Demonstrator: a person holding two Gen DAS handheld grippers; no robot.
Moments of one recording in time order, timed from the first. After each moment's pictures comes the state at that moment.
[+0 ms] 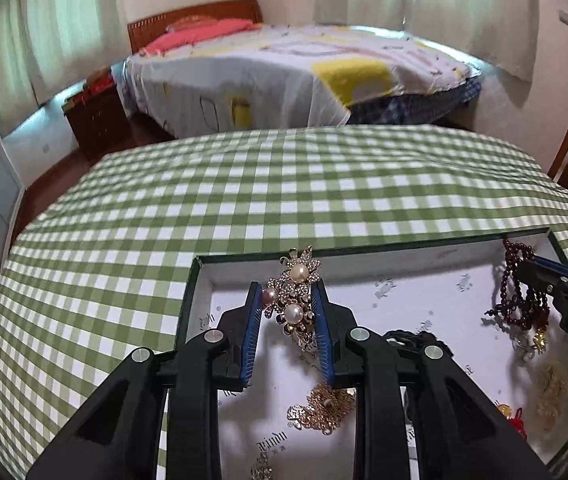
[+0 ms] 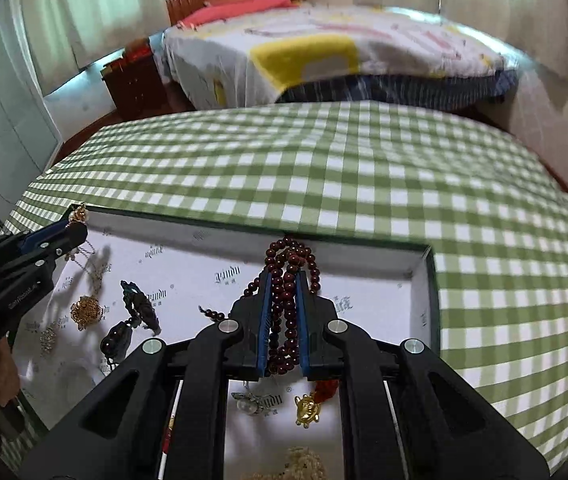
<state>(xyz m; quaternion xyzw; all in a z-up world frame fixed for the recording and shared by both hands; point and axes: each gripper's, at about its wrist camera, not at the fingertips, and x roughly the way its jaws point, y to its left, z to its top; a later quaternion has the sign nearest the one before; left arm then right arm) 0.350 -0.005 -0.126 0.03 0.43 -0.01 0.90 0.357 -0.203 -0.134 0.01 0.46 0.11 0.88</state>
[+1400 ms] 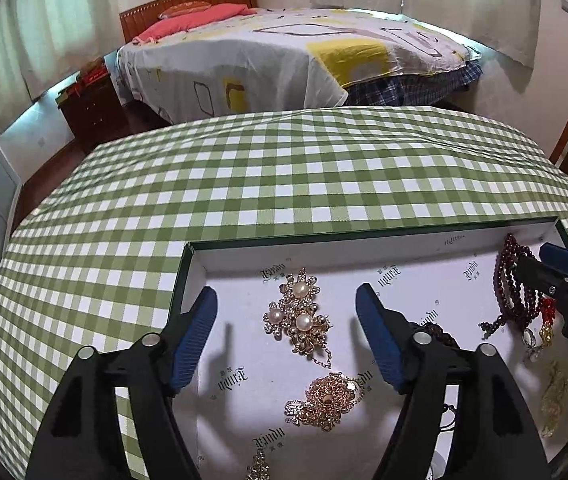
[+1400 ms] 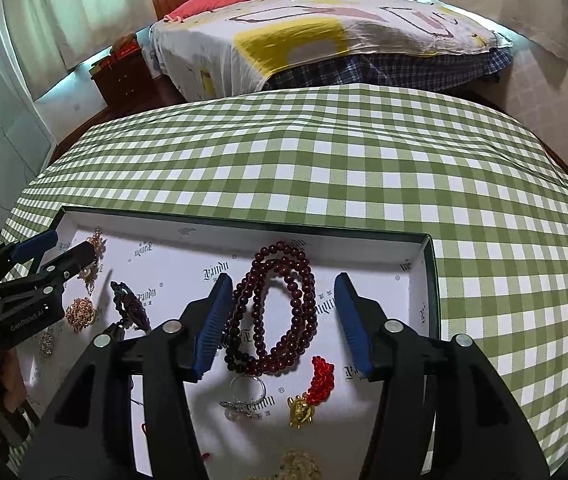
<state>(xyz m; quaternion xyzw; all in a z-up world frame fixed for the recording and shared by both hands) 0.355 -0.014 -0.130 0.05 0.45 -0.02 0.89 0.357 -0.212 -0.134 0.02 0.47 0.10 0.88</state>
